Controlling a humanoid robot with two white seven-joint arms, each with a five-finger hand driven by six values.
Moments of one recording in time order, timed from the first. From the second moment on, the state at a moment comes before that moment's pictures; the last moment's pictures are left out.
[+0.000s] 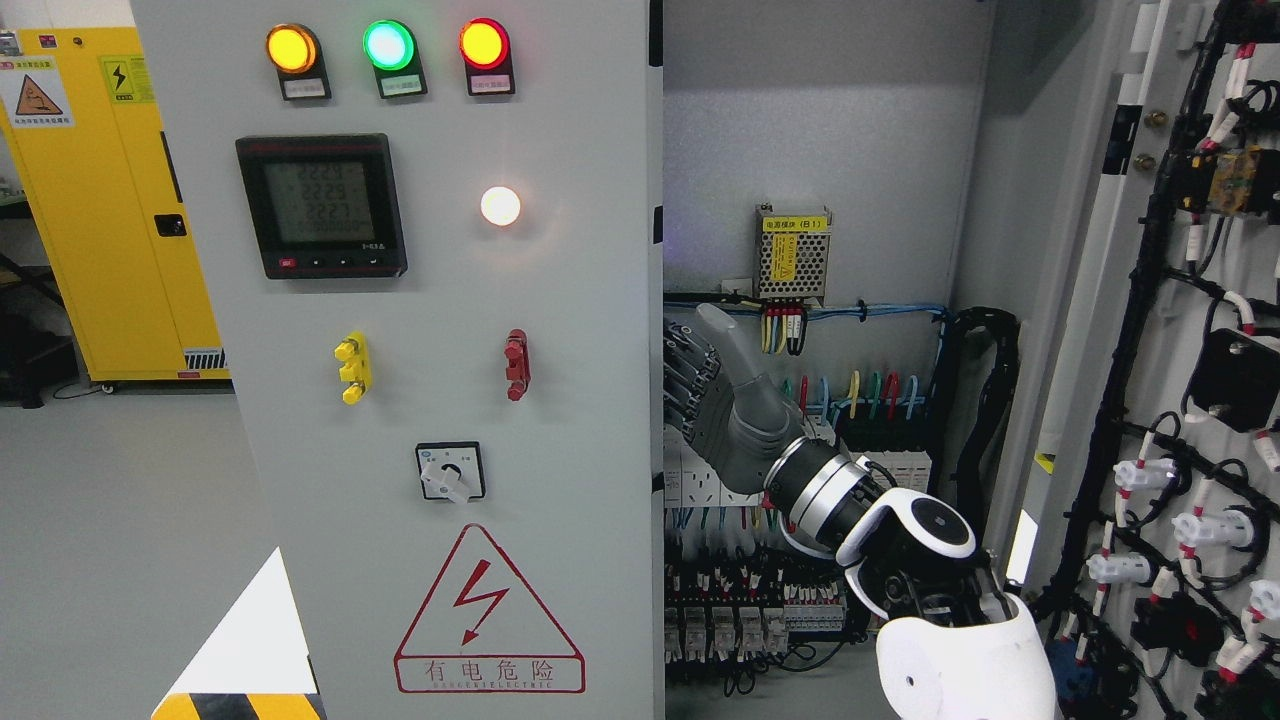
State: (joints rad) left arm 0.00 0.00 -0.26 0.09 0.31 -0.17 -0.18; right arm -0.88 0.09 0.07 -1.33 -0.41 0.43 0.53
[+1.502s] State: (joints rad) left arm 0.00 0.00 -0.26 0.09 0.31 -0.17 -0.18; right arm -0.92 0.08 0.03 -1.25 -0.40 0.43 0.71
